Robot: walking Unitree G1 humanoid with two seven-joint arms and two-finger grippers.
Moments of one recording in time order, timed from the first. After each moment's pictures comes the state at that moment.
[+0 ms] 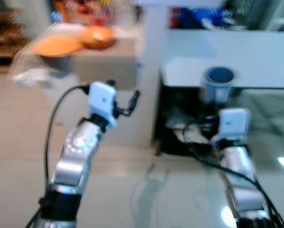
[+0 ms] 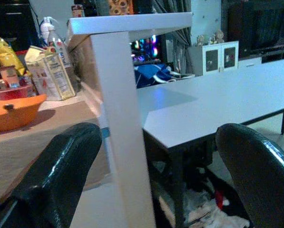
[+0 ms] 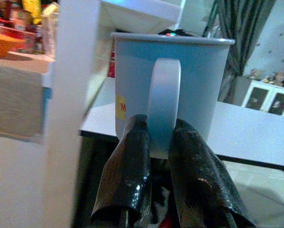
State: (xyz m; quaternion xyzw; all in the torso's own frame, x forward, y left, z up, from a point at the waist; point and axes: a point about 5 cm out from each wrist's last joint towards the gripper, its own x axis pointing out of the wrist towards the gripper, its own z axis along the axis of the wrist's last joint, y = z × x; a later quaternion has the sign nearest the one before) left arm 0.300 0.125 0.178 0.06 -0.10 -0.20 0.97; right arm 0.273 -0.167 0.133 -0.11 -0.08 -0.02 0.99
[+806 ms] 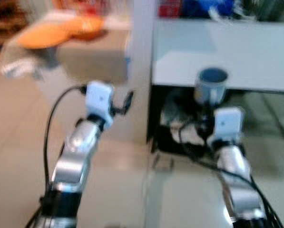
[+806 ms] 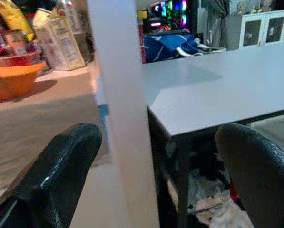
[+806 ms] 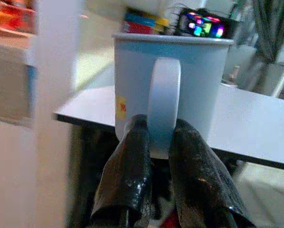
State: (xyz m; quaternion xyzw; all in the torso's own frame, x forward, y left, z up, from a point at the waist) left arm 0.306 0.129 0.170 0.06 -0.07 -0.17 0.98; right arm 0.274 -0.160 0.129 -0.11 -0.07 -0.01 0.99
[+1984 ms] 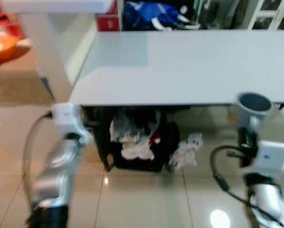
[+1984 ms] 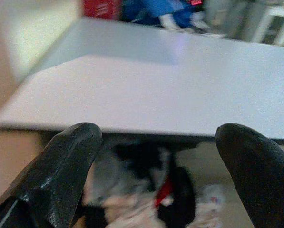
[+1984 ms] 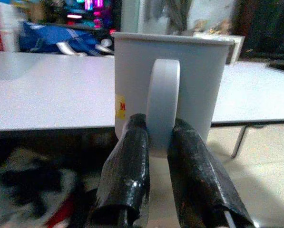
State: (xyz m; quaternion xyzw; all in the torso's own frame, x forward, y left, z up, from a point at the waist) left arm 0.290 0.169 0.129 -0.06 0.05 -0.07 0.99; right arm 0.200 -0.213 0.118 -0.07 -0.03 -0.12 0.99
